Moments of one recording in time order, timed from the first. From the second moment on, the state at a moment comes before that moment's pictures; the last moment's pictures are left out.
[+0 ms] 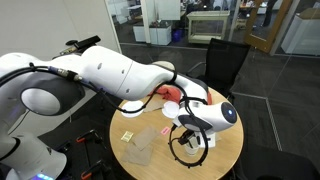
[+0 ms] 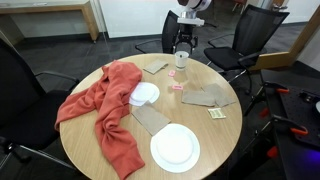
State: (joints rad) arm -0.40 0.95 -0.15 -1.30 0.54 1.88 0.49
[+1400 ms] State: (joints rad) arm -0.40 0.96 -0.15 -1.26 0.53 1.80 0.49
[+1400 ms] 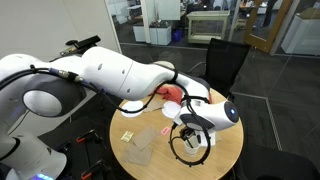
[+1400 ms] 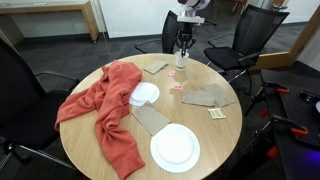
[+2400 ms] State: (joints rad) arm -0.30 0.60 -0.15 -1.51 0.47 1.79 0.43
